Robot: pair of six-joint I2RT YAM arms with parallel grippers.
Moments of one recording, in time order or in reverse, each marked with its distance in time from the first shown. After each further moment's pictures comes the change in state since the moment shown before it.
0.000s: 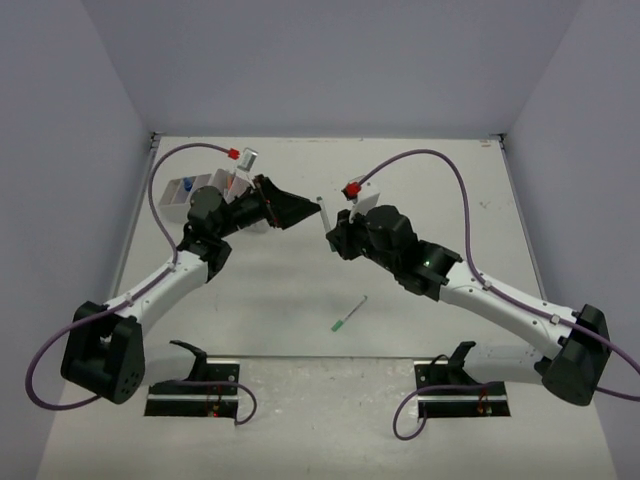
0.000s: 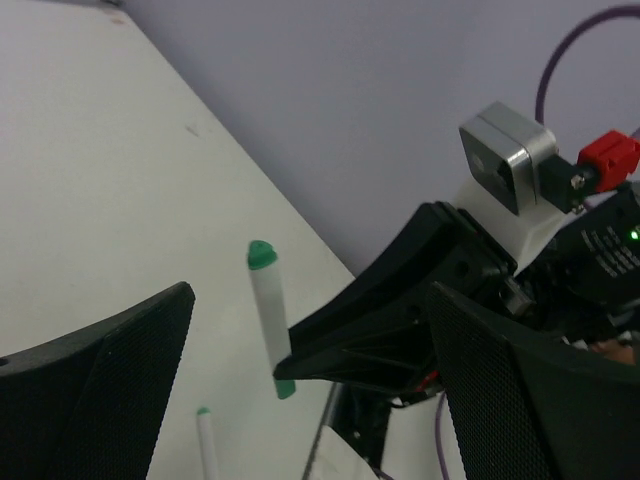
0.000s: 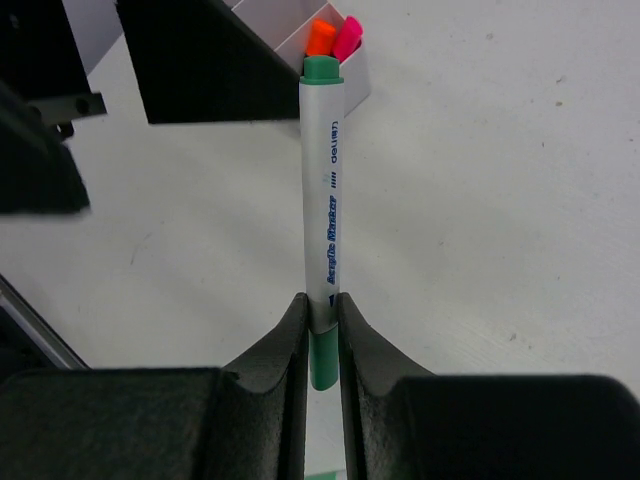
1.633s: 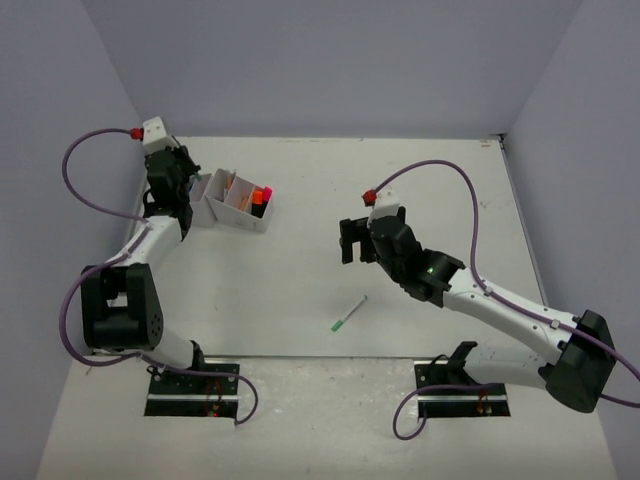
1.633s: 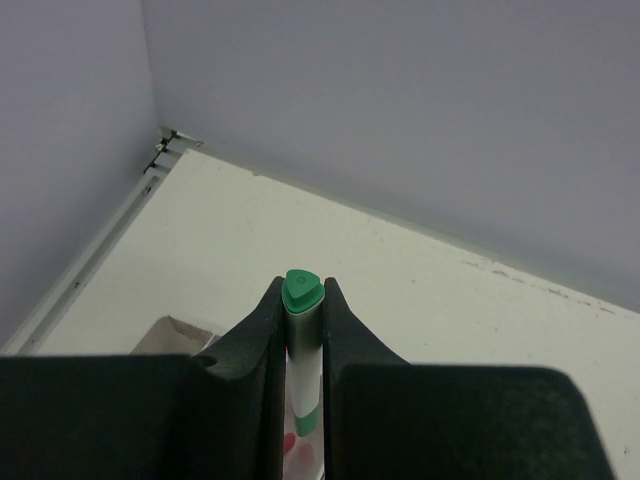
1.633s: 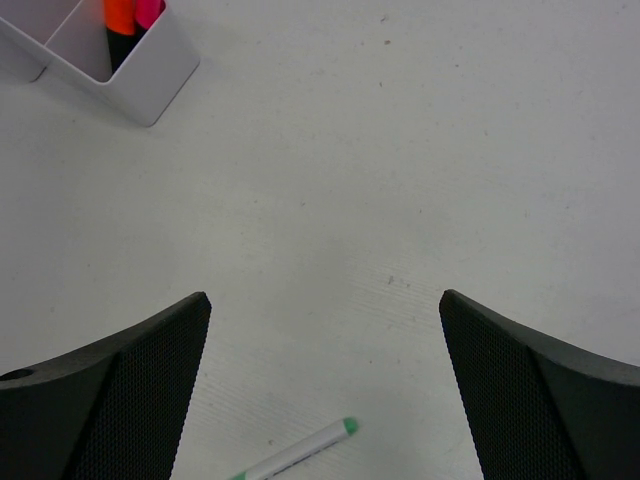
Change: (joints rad) left arm 0.418 0.258 0.215 -0.150 -0.921 0.660; right arm -0.033 -0.048 -0.120 -0.044 0.263 0.021
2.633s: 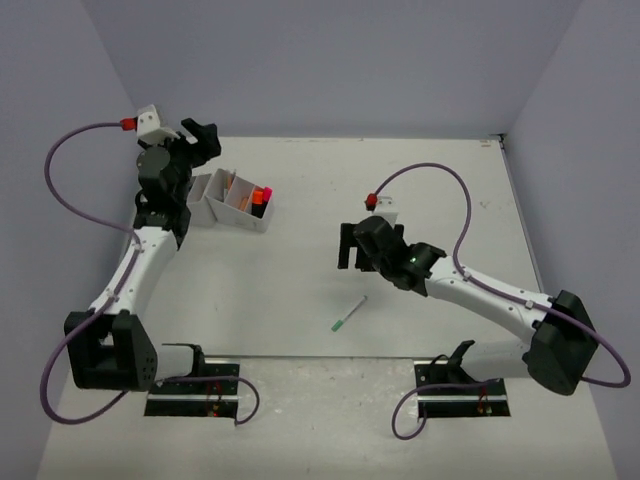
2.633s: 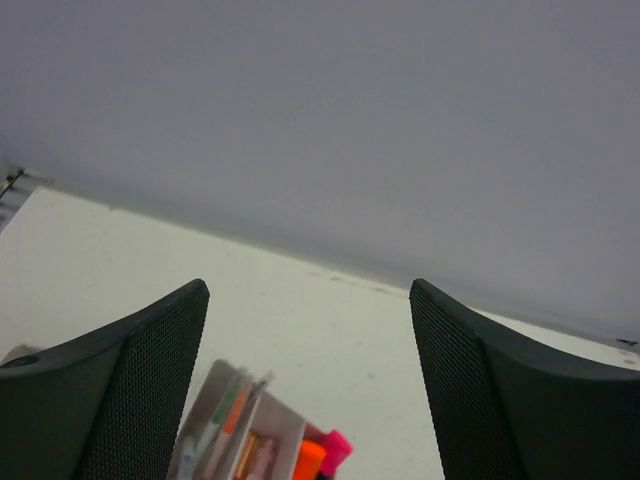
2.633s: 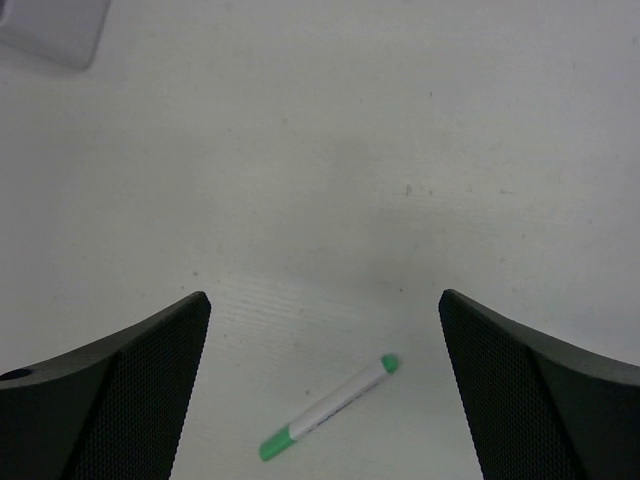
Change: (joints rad) left arm -0.065 -0.166 0.022 -0.120 0.127 -0.146; right arm -0.018 0.105 0.041 -0.156 -0.038 0.266
